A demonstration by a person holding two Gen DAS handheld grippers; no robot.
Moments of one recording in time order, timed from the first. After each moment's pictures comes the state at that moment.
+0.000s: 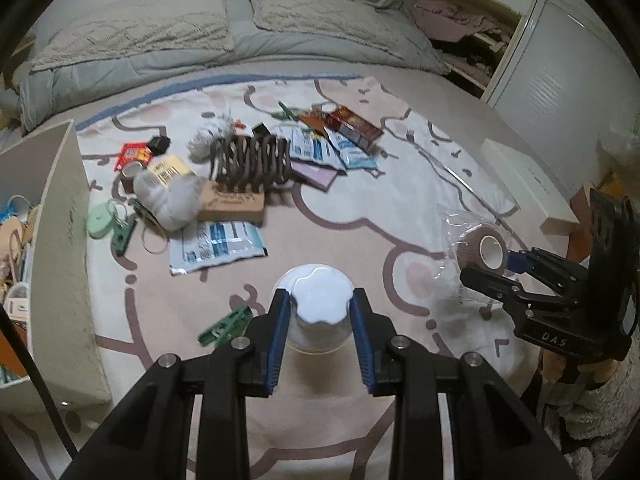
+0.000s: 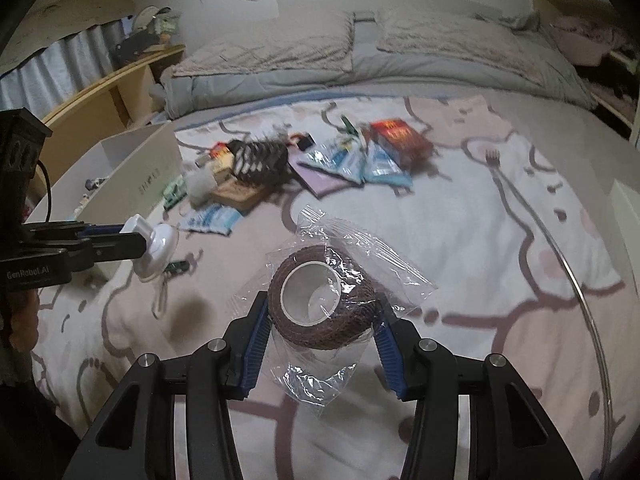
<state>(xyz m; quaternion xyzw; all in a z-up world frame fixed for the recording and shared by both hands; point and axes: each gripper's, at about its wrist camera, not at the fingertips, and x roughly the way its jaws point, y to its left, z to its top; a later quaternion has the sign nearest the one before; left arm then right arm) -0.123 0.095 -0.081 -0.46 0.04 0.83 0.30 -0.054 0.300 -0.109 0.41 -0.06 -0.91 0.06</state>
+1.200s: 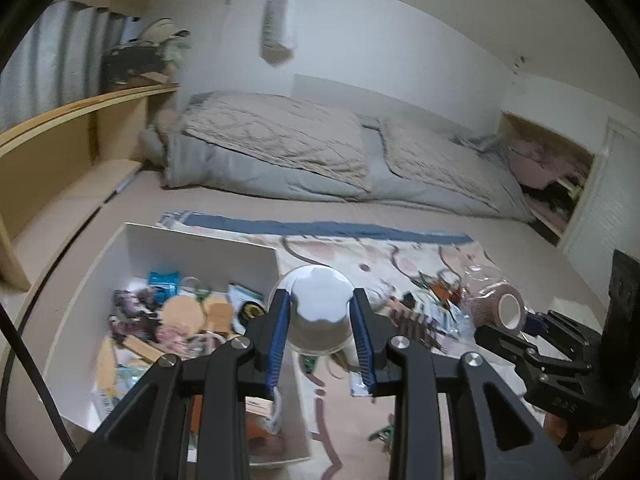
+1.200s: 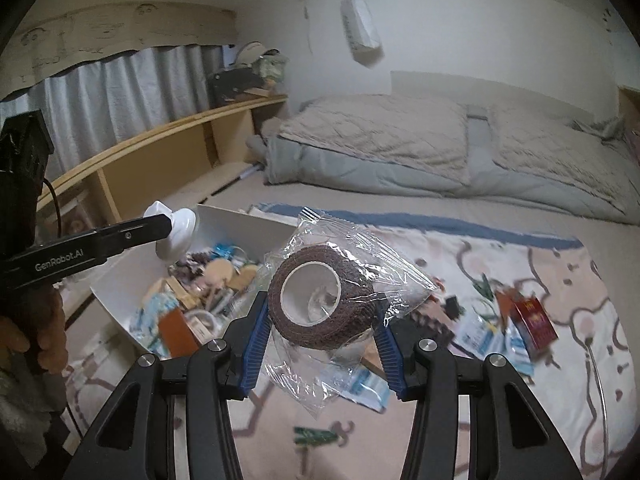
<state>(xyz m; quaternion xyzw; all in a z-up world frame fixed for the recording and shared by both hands) -0.162 -0.081 0.038 -0.29 -0.07 0.95 0.12 -0.140 0.151 0.011 0.29 -0.01 -0.94 0.19</state>
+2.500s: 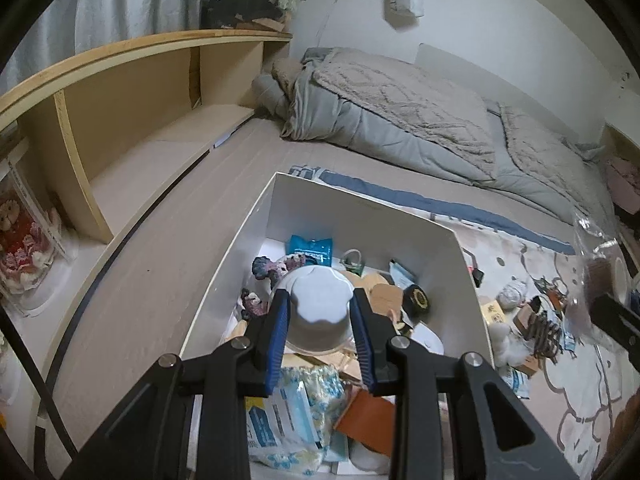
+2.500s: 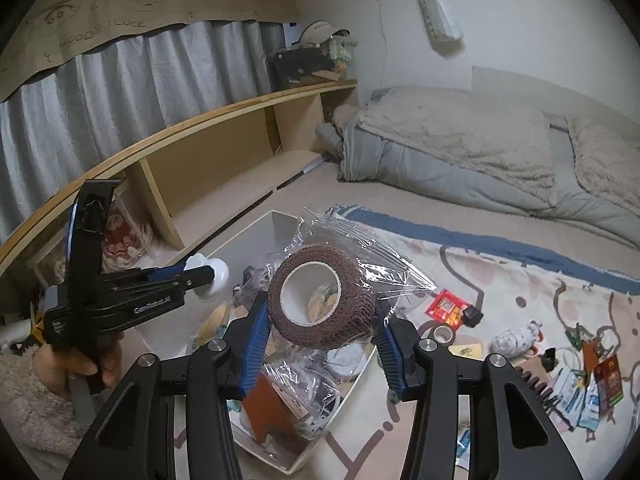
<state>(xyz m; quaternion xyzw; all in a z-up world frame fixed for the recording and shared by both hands) -0.215 -0.209 -0.014 -0.37 -0.08 0.92 -0.04 -0.200 0.028 0.025 0.32 0.00 -0.91 0.28</state>
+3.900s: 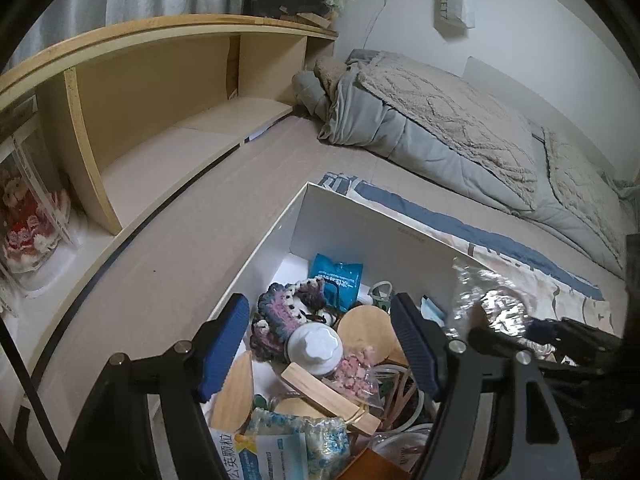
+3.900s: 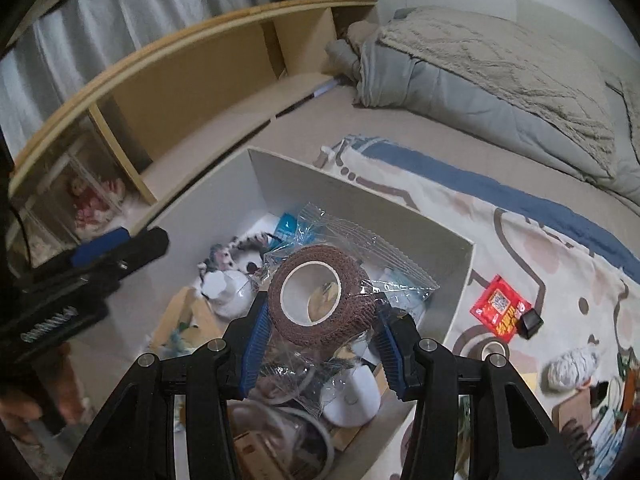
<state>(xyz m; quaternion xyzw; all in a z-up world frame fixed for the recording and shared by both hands) -0.254 -0.220 -0.022 -0.36 -0.11 0.92 -0.11 -0.311 -0.039 -0.051 0.43 0.04 -0.85 0.31</state>
